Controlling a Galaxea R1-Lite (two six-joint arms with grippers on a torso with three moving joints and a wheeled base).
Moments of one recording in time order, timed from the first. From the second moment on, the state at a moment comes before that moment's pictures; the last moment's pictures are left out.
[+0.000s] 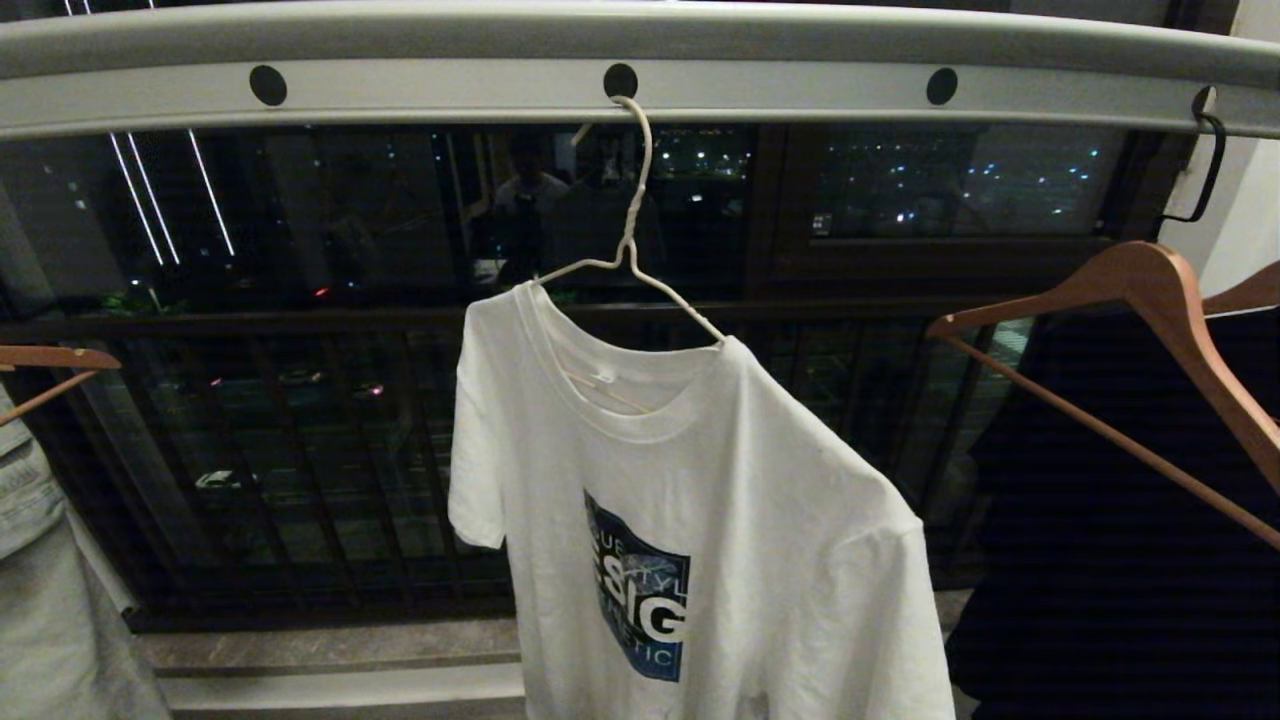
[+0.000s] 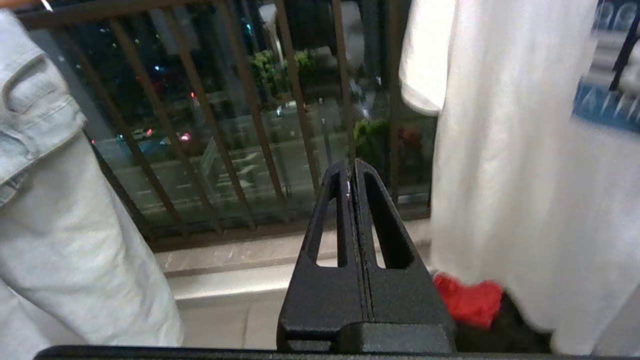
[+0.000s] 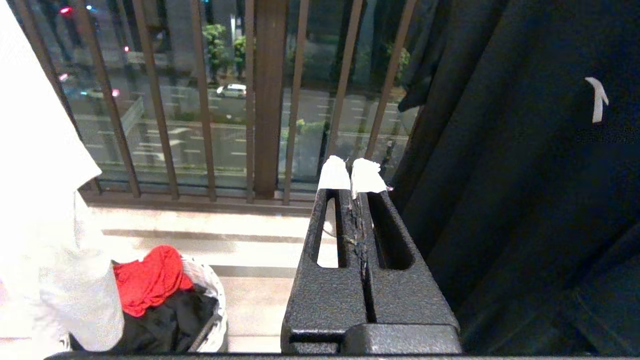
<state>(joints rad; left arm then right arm) 0.01 0.00 -0.04 0.02 0.00 0.12 0.00 0.00 -0.01 0.03 0.00 -0.11</state>
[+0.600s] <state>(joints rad) 0.01 0.00 -0.01 0.02 0.00 0.09 0.00 0.00 -0.01 0.03 0.00 -0.07</state>
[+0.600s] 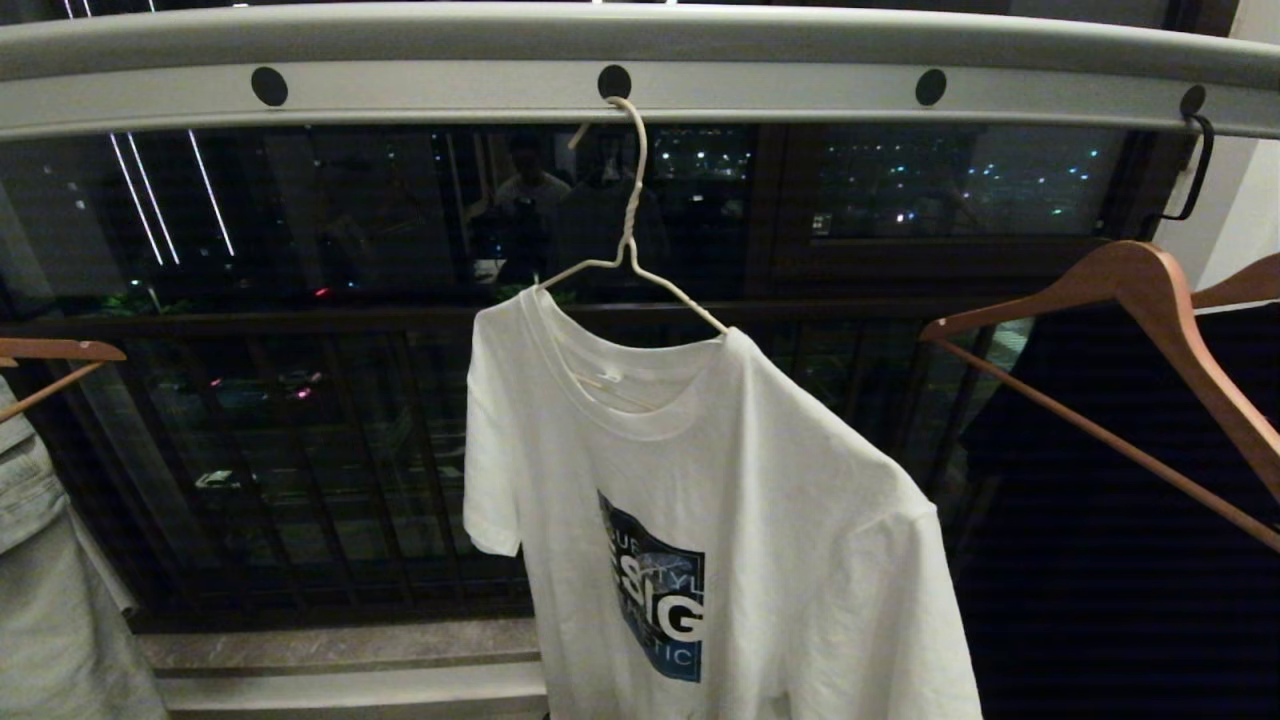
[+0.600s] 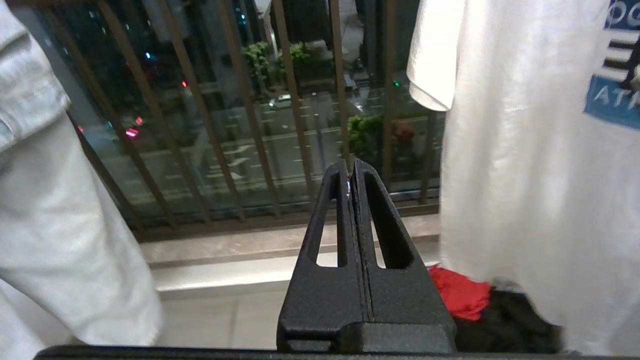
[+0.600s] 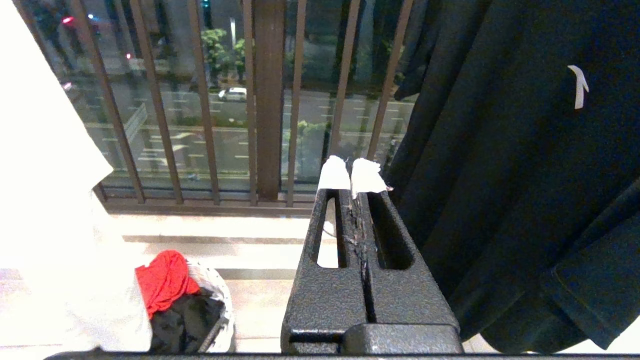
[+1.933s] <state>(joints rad) 0.01 0.00 -0.01 0.02 0.00 0.03 0.00 0.00 -0.01 0.03 0.00 -0.08</state>
